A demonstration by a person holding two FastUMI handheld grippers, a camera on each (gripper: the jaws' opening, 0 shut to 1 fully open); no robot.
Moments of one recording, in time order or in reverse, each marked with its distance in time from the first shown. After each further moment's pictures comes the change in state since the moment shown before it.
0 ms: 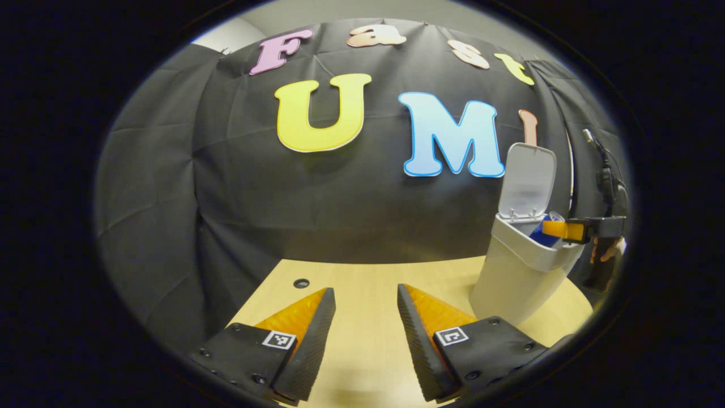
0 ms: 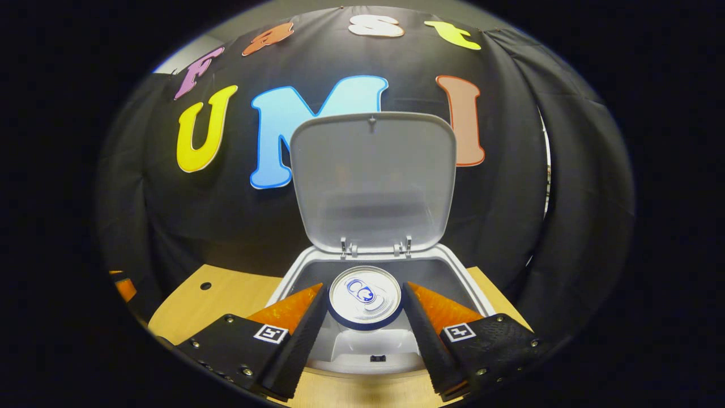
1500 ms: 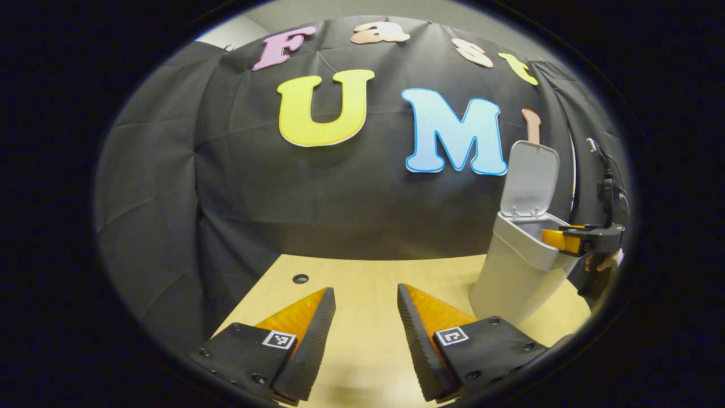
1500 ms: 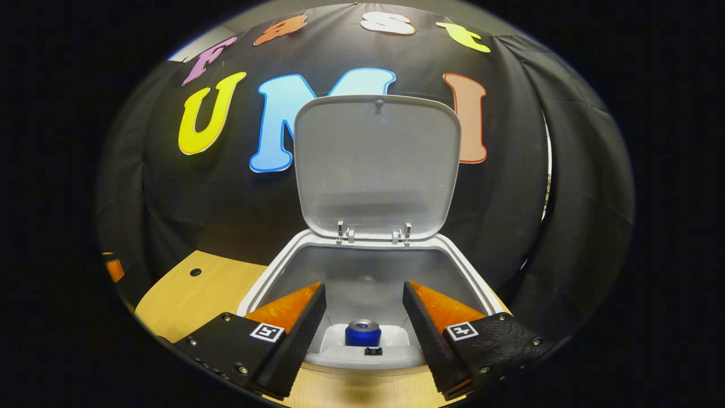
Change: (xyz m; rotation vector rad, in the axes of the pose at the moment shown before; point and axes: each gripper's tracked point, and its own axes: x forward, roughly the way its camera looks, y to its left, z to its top) left arm -0.002 0.000 -0.005 -0.017 0.019 0.006; right arm 0.002 -0.002 -0.006 -0.063 -0.015 -0.020
